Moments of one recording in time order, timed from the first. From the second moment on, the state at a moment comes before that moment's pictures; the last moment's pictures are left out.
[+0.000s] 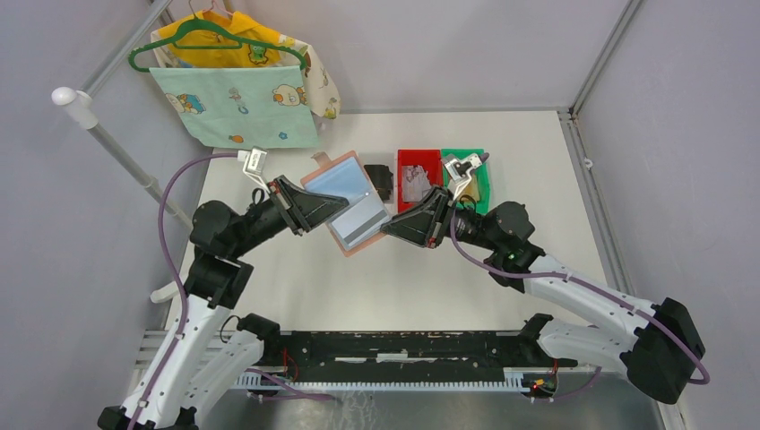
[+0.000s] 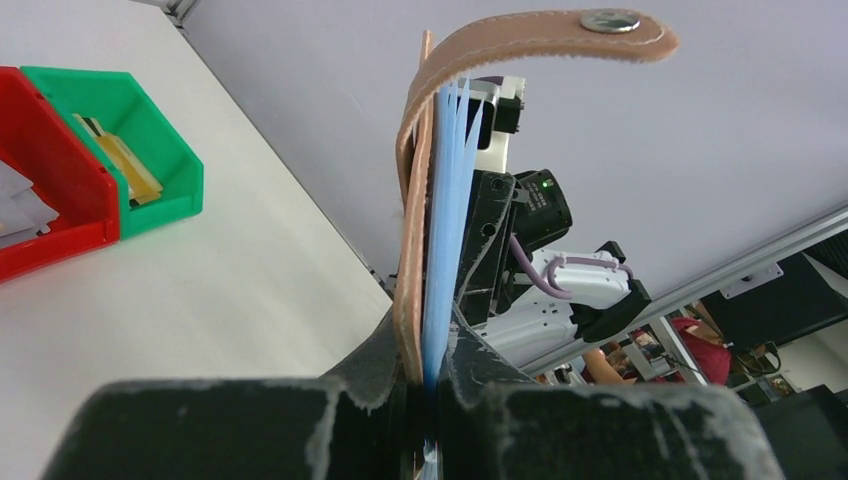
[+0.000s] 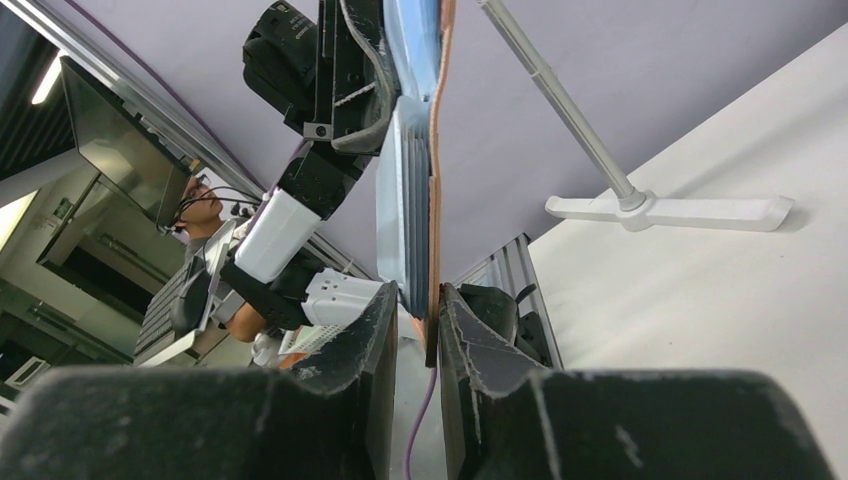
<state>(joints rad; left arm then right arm) -0.36 0.67 0.82 0.06 0.63 -0.99 0.79 1.06 0.68 0.72 -0.55 0.96</state>
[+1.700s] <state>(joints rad) -0.35 0.67 0.87 0.06 0.64 -1.01 0.79 1.10 0.63 0.89 -0.49 1.02</state>
